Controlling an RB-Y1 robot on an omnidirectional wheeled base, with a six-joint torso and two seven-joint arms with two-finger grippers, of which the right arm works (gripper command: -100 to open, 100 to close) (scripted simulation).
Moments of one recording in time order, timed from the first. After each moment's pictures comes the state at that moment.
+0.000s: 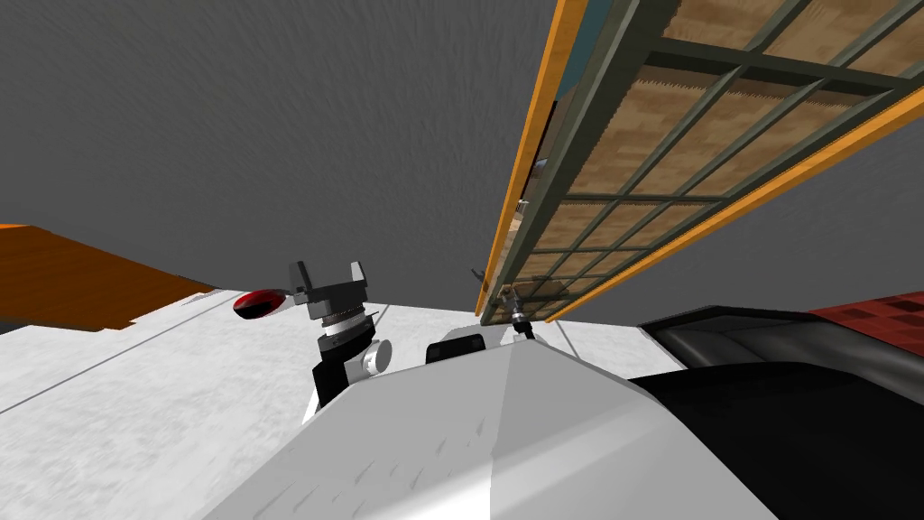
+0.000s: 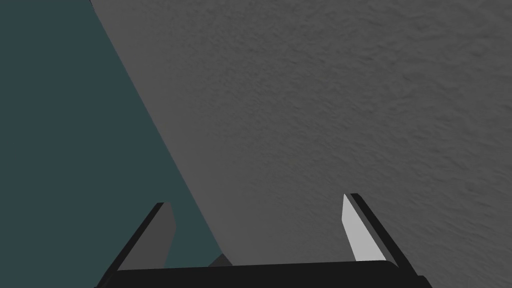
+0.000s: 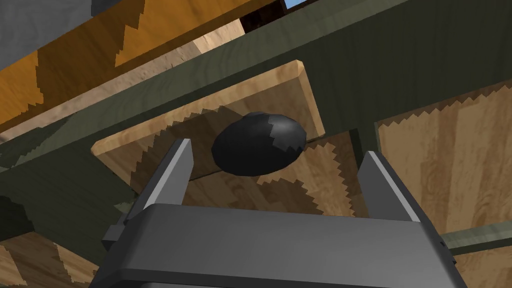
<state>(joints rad) 0.06 -0.24 -0.11 -0.67 -0.05 -0.95 -0.67</state>
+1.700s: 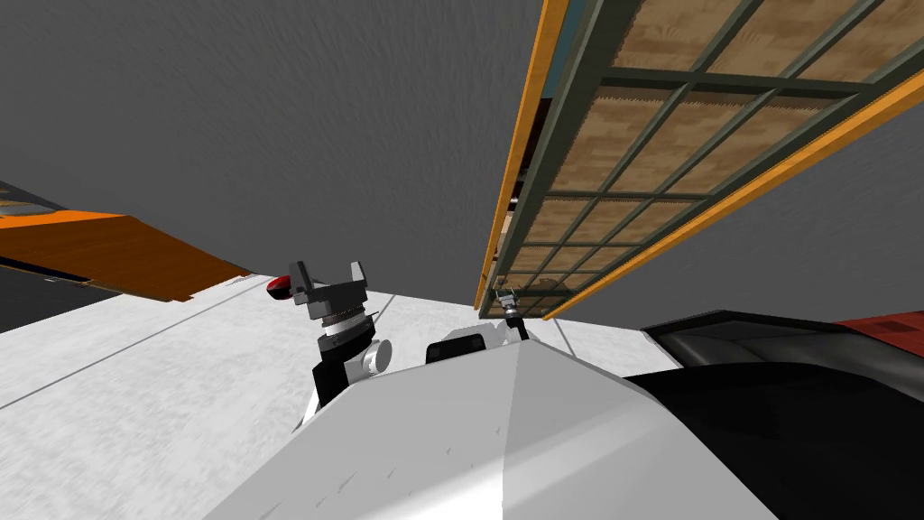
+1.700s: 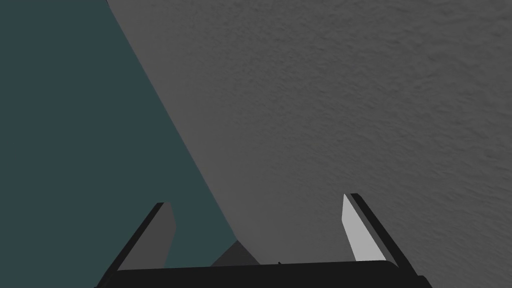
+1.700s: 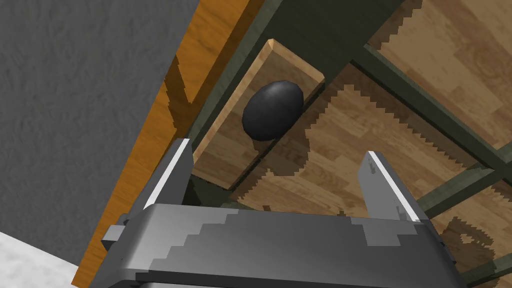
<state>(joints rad) 0.02 -0.21 -0.01 -0.70 -0.23 -0.89 -1.10</state>
